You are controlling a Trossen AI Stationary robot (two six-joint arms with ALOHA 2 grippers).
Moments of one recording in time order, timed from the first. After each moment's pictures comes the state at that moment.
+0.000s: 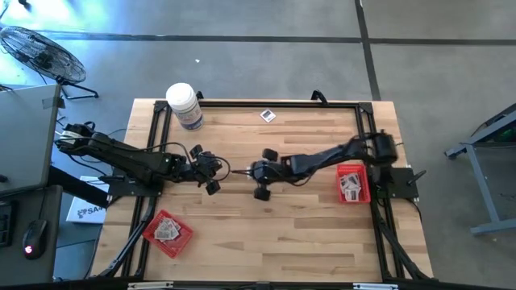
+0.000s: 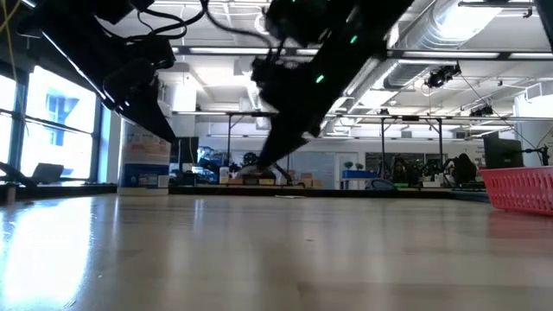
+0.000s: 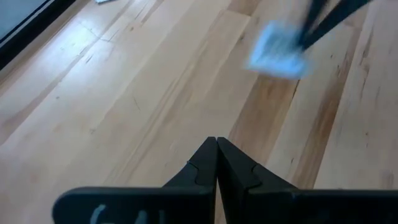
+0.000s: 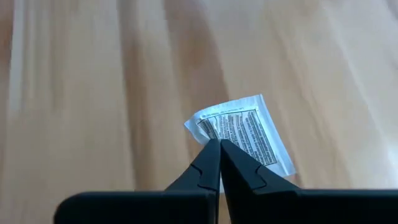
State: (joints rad) left arm -0.18 1.13 0.57 -0.28 -0.53 -0.45; right arm 0.05 1.96 1.25 -0.16 0.24 0.14
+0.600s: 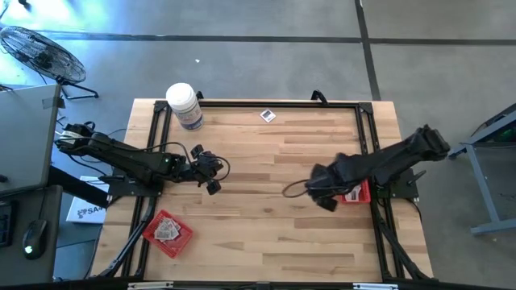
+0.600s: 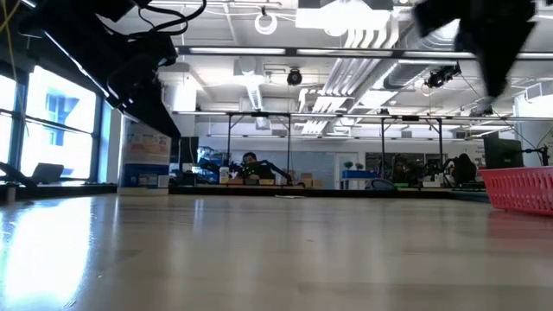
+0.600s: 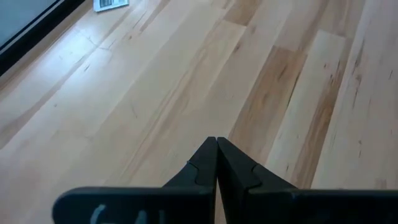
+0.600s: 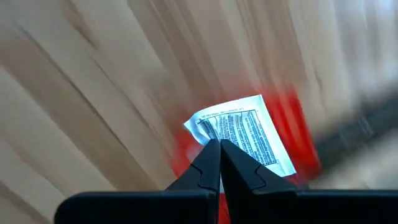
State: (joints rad) left arm -0.18 1.13 0.57 -0.25 -0.53 -0.44; right arm 0.31 1.48 1.25 -1.43 0.18 0.78
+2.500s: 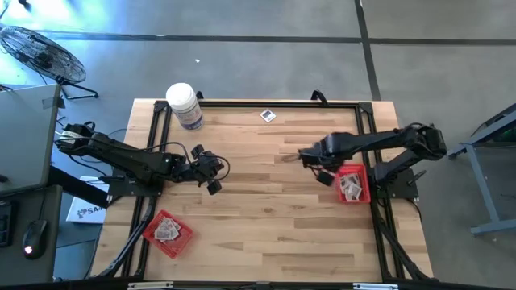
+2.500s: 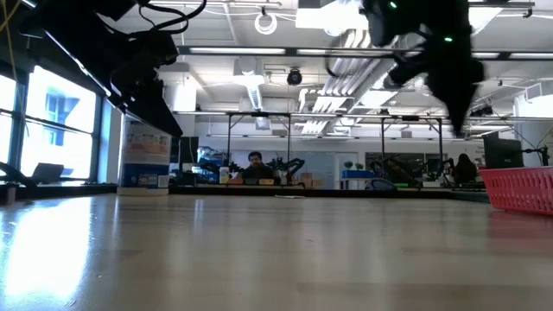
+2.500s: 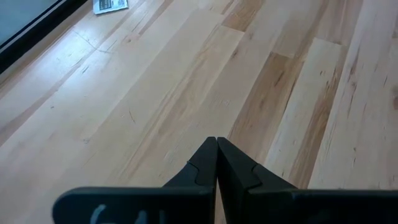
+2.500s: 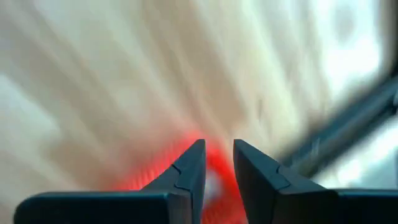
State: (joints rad) left arm -0.18 1.13 0.57 -0.23 -0.53 -0.45; right arm -0.04 1.49 1.10 -1.43 0.24 0.55
